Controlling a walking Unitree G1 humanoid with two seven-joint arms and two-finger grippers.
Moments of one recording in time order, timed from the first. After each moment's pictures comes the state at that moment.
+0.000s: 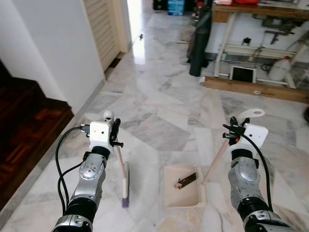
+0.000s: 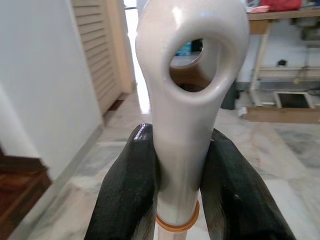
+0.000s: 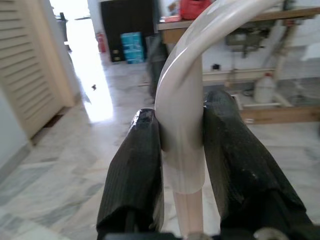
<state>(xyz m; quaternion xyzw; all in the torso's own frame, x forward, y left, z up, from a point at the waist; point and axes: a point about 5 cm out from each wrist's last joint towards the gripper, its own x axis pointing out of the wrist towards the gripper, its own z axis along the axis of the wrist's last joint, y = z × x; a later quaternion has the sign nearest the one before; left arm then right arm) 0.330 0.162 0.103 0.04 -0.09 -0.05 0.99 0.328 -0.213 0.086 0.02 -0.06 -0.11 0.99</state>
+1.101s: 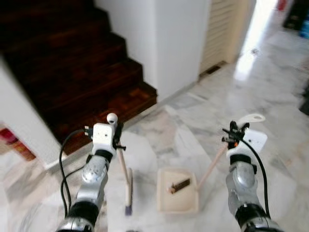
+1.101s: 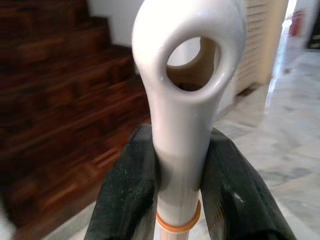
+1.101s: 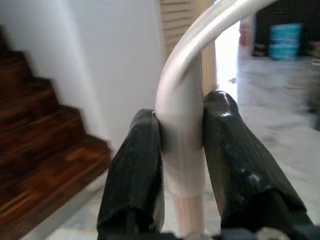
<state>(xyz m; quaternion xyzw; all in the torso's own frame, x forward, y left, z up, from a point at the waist) 0.323 0.159 0.091 0.03 -0.06 -0.06 1.00 0.321 -0.204 0.080 0.03 -0.07 -0.12 0.99</state>
